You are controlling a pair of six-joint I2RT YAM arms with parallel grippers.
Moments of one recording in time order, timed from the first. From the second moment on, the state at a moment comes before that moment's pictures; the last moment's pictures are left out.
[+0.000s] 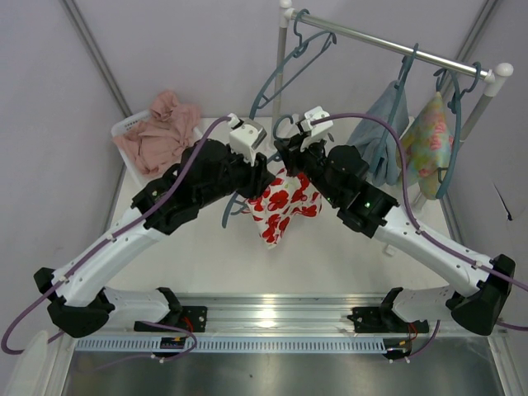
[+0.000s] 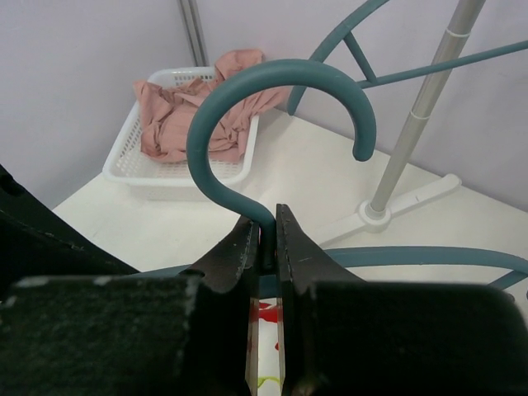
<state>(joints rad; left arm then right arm) -0.89 1.21 1.50 -0.63 -0.09 -0.15 0.88 1.26 1.27 0.08 0.25 0.04</state>
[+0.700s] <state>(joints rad) -0.80 1.11 1.31 -0.53 -0.01 -0.11 0.85 1.28 1.29 0.07 0.22 0.00</state>
